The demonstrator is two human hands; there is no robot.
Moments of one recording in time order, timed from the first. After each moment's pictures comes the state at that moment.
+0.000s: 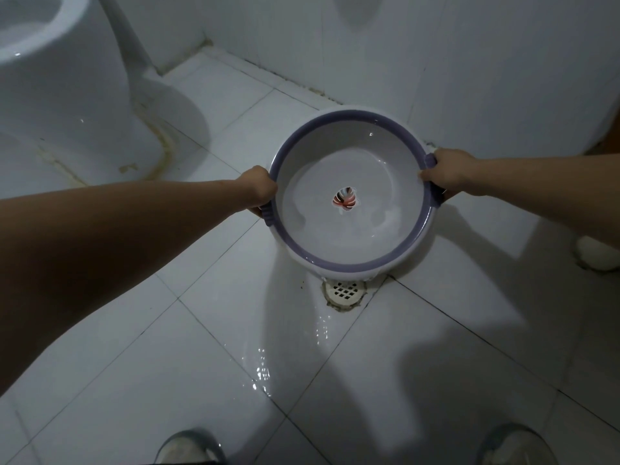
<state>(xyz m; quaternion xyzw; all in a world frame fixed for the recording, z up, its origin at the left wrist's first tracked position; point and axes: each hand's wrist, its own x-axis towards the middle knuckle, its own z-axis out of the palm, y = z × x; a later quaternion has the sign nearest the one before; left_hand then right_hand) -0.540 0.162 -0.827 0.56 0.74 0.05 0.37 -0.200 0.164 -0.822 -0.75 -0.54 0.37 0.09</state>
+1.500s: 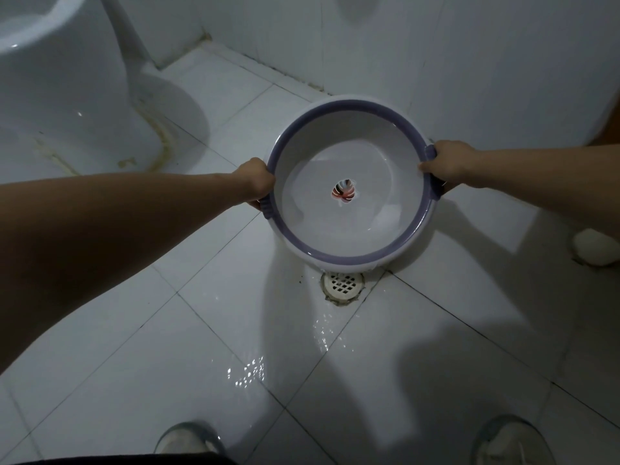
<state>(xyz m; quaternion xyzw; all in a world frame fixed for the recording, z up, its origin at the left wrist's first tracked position) -0.541 0.161 -0.825 0.57 0.73 0.07 0.37 -0.198 0.164 -0.815 -0.75 -0.54 0.37 0.08</state>
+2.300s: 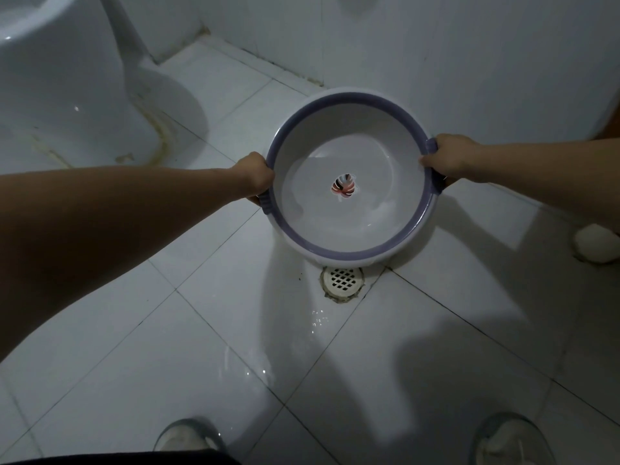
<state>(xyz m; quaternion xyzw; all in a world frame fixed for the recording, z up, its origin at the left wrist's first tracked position) -0.543 0.163 -0.826 0.58 0.73 0.07 0.37 -0.200 0.164 -0.814 -0.75 -0.56 0.35 0.09</state>
